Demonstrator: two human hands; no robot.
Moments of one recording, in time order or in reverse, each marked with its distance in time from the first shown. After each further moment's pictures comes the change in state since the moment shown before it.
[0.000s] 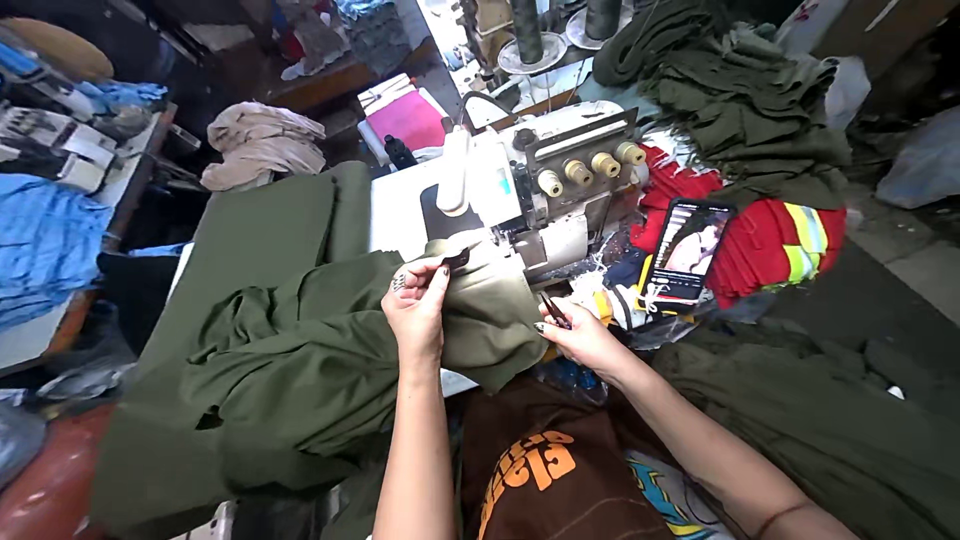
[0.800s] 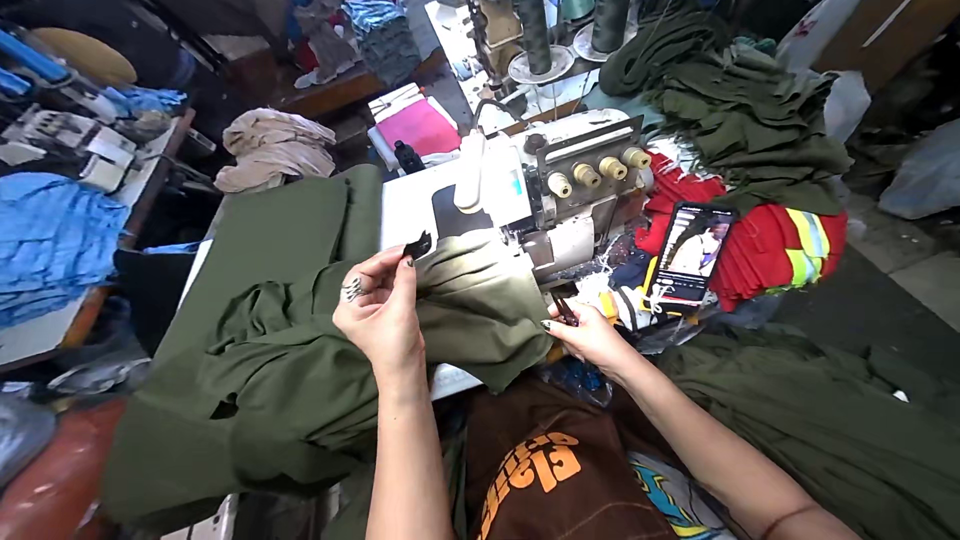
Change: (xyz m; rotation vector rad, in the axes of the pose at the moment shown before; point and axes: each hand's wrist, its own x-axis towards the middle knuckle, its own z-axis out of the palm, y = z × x) left_hand 0.012 0.053 -0.017 0.053 0.181 0.216; right_hand -0.001 -0.004 0.004 0.008 0.043 0.012
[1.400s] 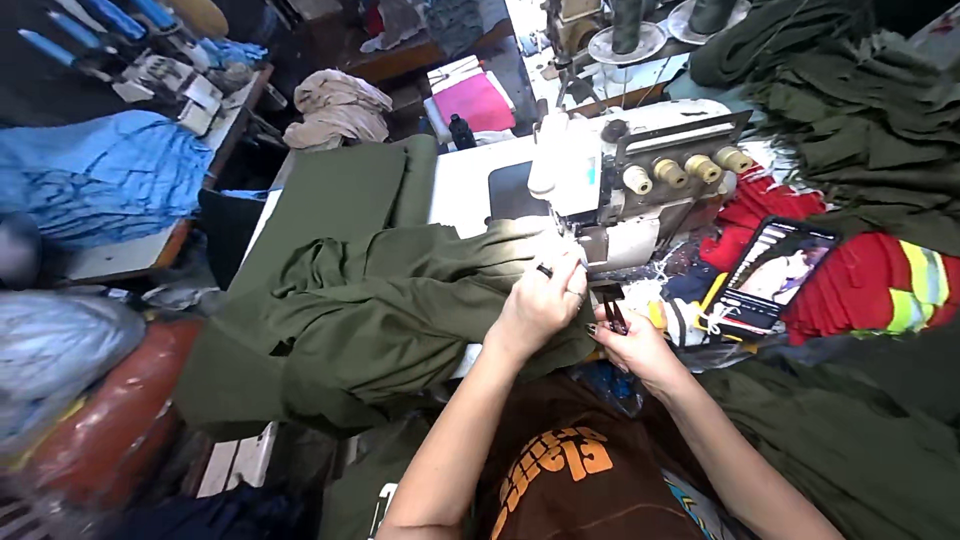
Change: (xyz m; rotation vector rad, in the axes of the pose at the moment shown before) left_hand -0.048 -0.033 0.057 0.704 -0.603 0.771; right_hand -0.002 0.008 -0.001 0.025 0.019 -0.002
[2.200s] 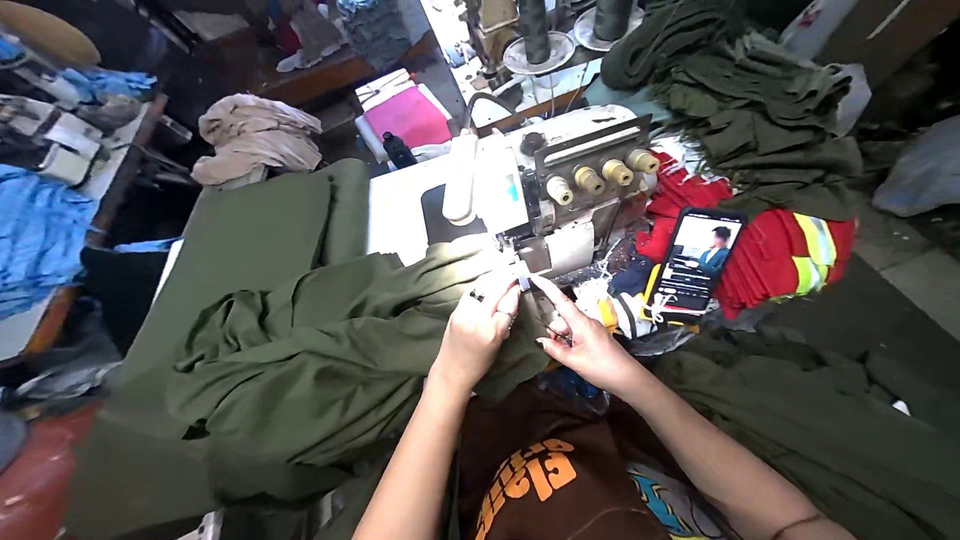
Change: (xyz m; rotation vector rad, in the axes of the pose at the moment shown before) left_hand -0.018 -0.009 0.003 -0.121 -0.065 -0.085; right_hand 0.001 -0.023 -0.003 -0.557 -0.062 -0.129
